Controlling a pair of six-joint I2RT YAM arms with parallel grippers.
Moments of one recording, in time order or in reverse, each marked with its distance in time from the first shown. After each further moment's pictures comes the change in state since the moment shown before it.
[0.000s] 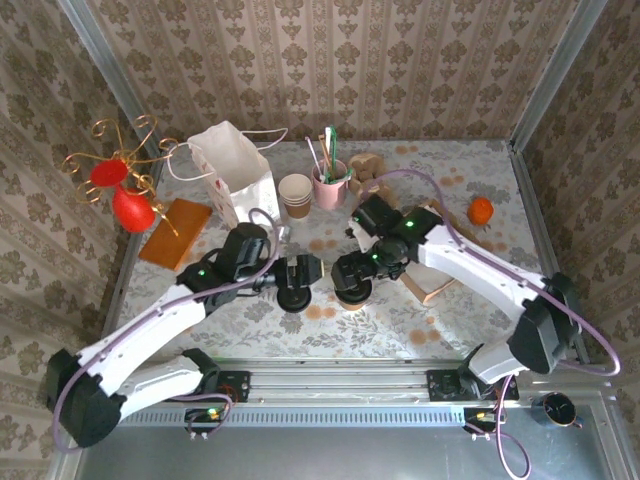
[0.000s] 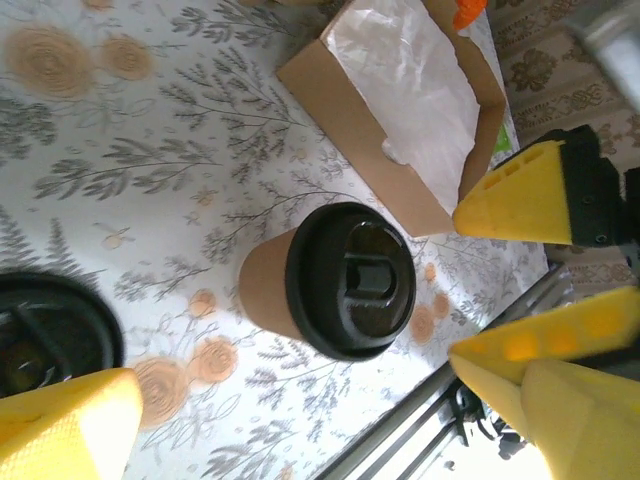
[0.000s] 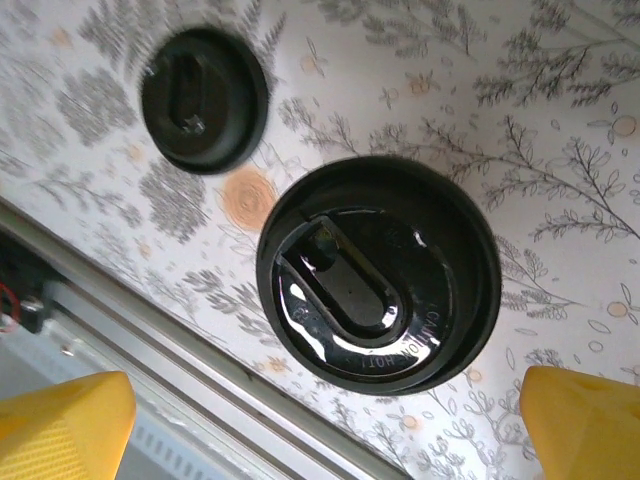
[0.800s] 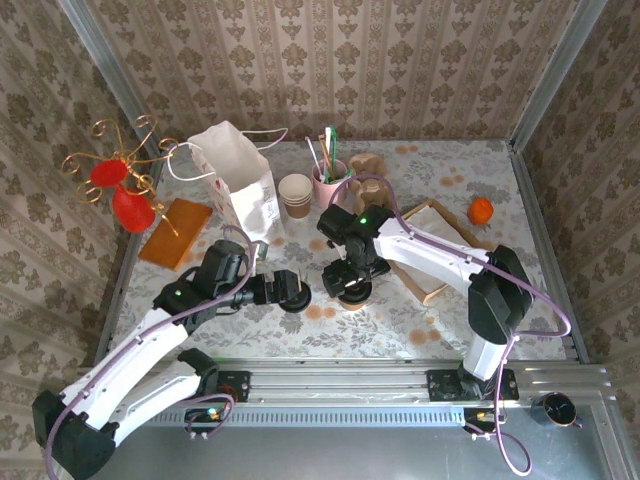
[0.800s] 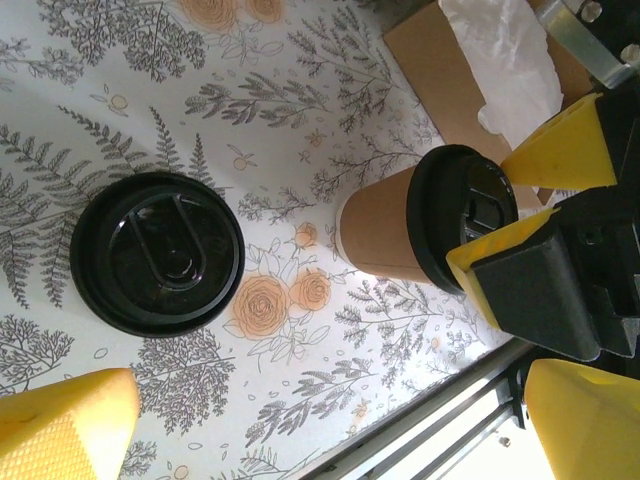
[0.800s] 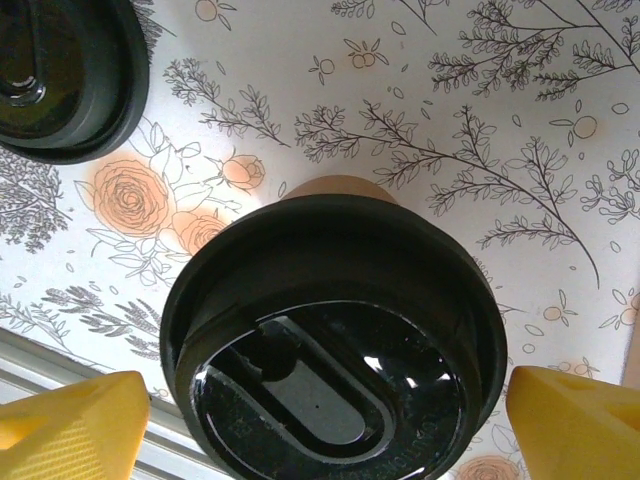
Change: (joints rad) left arm 0.085 -0.180 -0.108 -0.166 -0.010 0.024; right arm 0.095 0.242 0.158 -0.128 0.193 -0.012
